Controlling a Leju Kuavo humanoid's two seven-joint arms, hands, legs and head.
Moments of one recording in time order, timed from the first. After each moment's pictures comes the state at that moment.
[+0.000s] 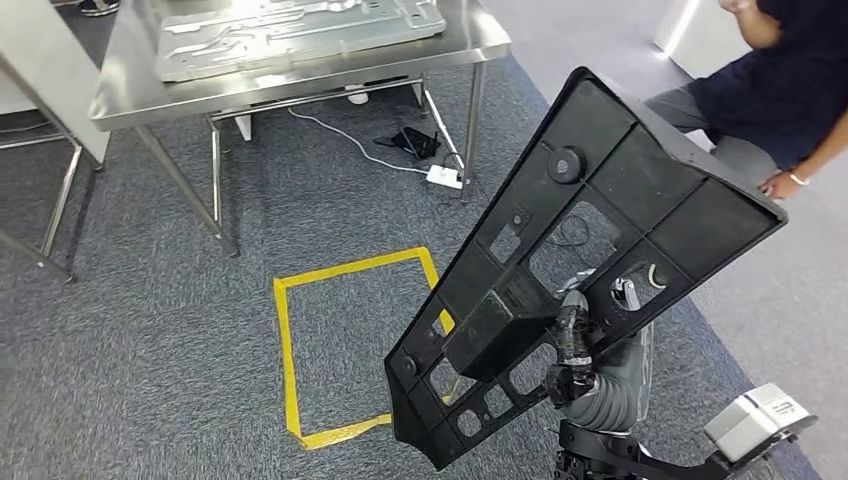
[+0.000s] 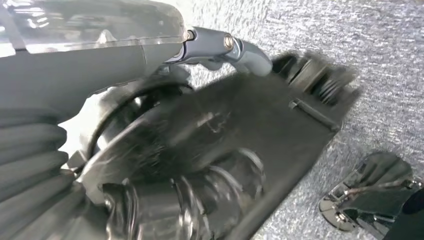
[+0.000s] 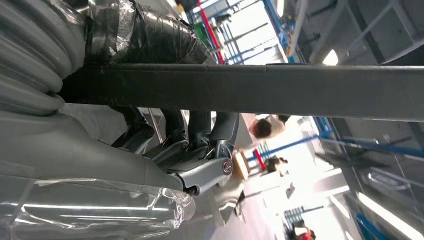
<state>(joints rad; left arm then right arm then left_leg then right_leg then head) -0.12 -0.10 -1.08 -0.18 0.13 0.43 0.16 0.02 0.00 0.54 -1.89 -0.09 -0.70 -0.39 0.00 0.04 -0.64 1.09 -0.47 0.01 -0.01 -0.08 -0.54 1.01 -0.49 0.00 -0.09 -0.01</state>
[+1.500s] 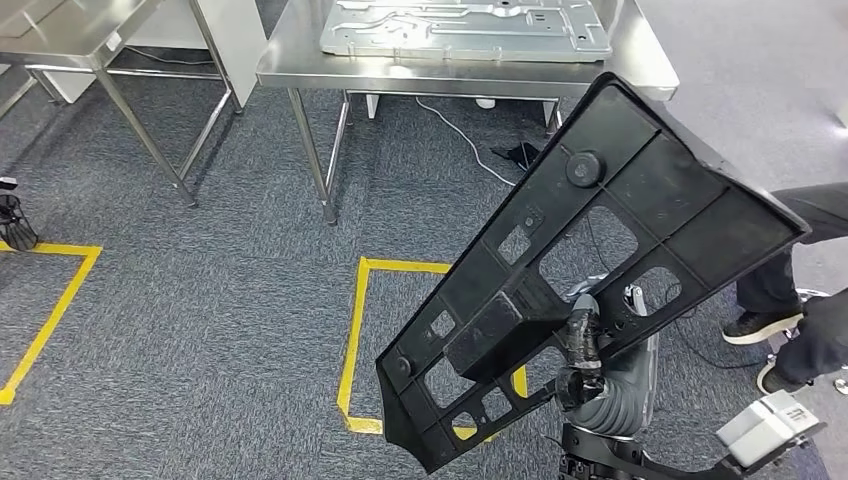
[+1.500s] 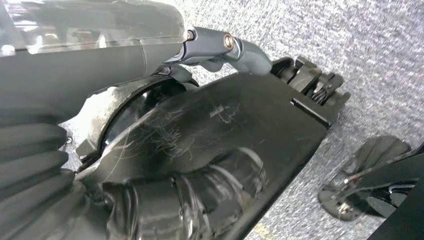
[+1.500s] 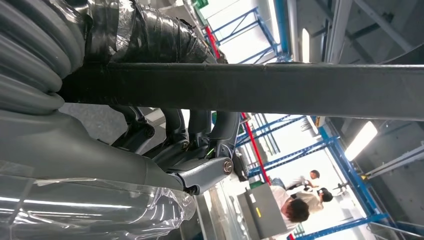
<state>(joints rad) -0.11 -0.10 -1.08 -0.18 0.17 0.38 0.13 0.04 0.00 0.52 -1.89 -0.17 -0.70 -0.44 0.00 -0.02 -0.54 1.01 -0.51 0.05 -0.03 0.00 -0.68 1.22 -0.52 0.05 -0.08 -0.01</state>
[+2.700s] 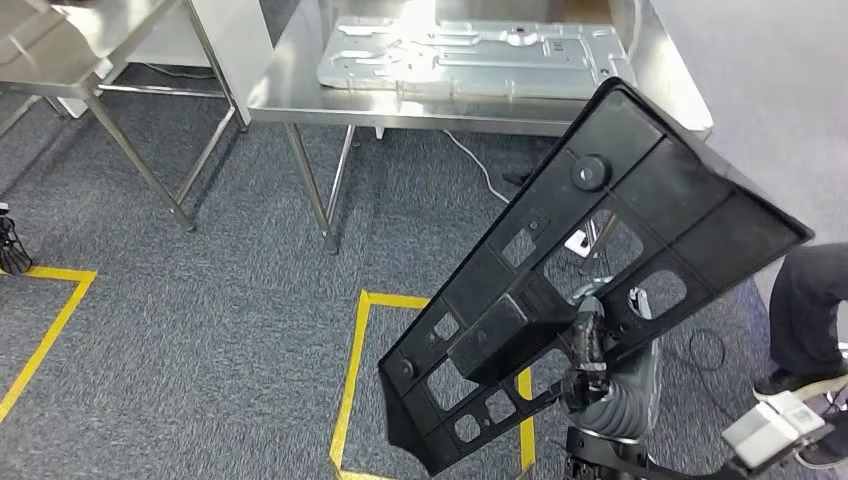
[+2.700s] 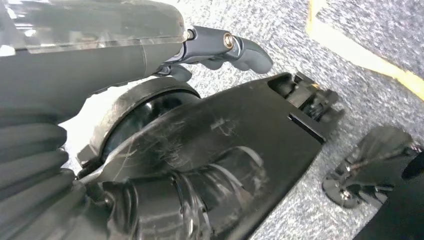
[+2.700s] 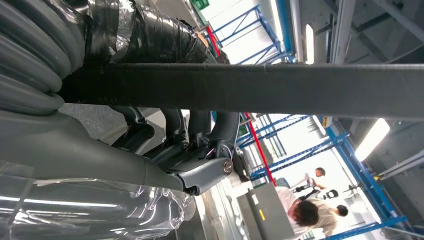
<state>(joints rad) -0.11 -0.11 -1.08 -0.18 0.17 0.37 0.13 0.04 0.00 0.52 -1.89 -0.19 -0.70 -0.44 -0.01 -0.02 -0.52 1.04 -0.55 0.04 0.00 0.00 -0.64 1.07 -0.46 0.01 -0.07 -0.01</state>
